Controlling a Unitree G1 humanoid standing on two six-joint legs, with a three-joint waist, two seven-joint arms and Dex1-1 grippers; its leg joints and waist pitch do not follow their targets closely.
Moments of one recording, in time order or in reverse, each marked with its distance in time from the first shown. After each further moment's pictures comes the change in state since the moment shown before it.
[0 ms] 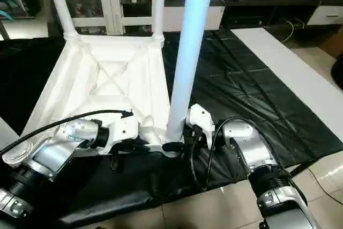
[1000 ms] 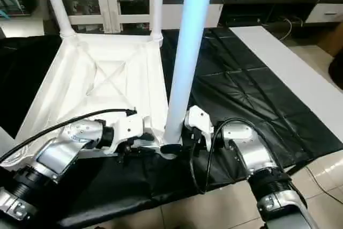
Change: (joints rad) left arm 0.006 -0.012 -0.002 -0.049 0.003 0.069 0.053; right arm 0.029 0.002 -0.003 -0.064 0.013 0.039 0.006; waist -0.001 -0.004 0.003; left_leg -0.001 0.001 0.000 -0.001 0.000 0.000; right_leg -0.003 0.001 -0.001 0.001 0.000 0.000
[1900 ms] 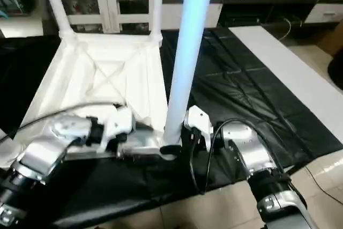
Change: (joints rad) left arm 0.048 0.048 0.056 -0.147 -0.094 0.047 -0.098; right arm 0.007 0.000 0.000 -0.021 0.002 0.018 0.004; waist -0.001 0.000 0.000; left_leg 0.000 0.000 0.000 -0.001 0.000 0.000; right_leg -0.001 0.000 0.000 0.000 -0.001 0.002
